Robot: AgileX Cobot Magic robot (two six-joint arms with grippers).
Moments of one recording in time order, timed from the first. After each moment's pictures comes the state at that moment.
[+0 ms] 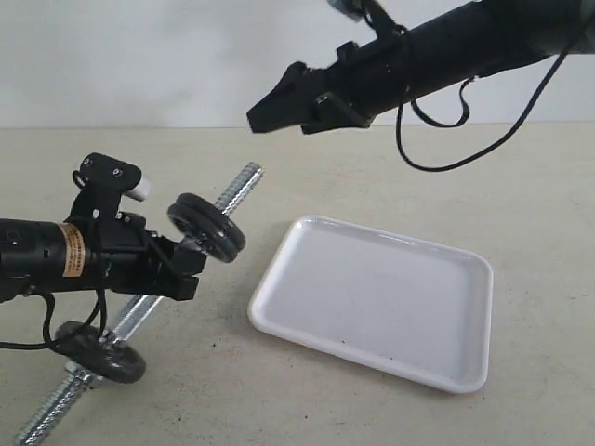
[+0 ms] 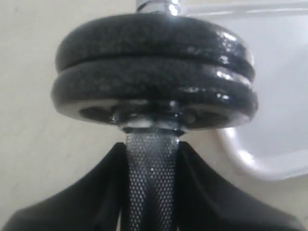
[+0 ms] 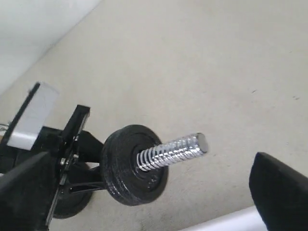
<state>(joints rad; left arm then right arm) -0.28 1.75 -0.62 0.80 -0.42 -0.64 0.27 1.98 -1.53 1.23 1.00 -1.14</state>
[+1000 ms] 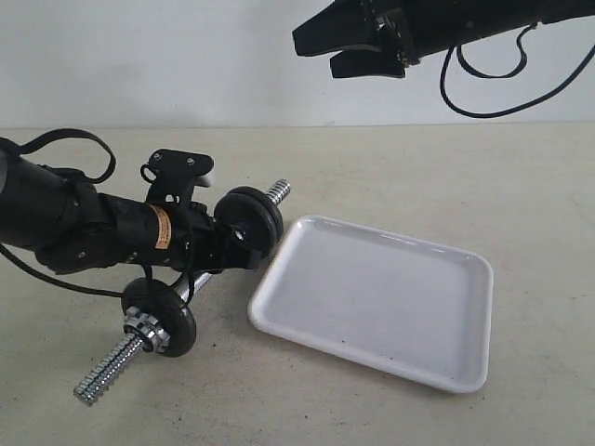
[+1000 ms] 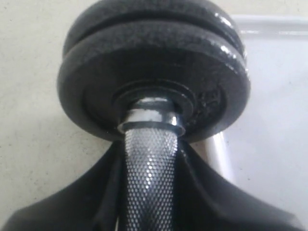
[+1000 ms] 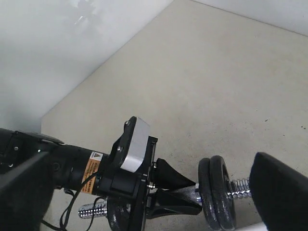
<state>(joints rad) -0.43 1.95 -0.90 0.62 -0.22 -0.69 0.14 1.98 -1.64 1.30 1.21 -1.11</state>
